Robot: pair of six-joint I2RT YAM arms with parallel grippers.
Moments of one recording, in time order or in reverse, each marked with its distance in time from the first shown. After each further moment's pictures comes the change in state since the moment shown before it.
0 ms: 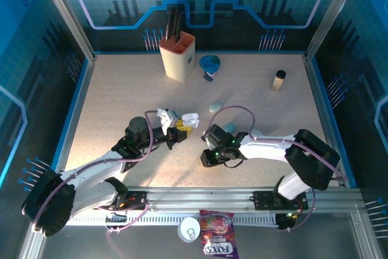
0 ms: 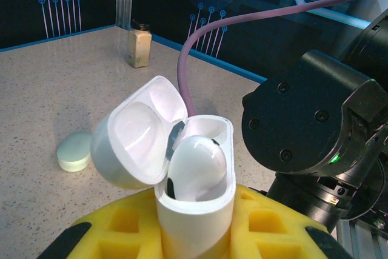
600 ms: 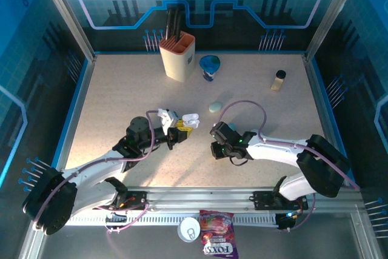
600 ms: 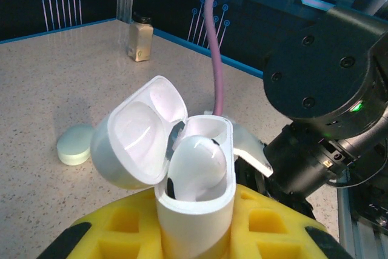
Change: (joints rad) left arm 0.000 0.024 0.000 0.000 -0.005 0.001; right arm -0.047 -0.109 -0.044 -0.031 0.340 0.007
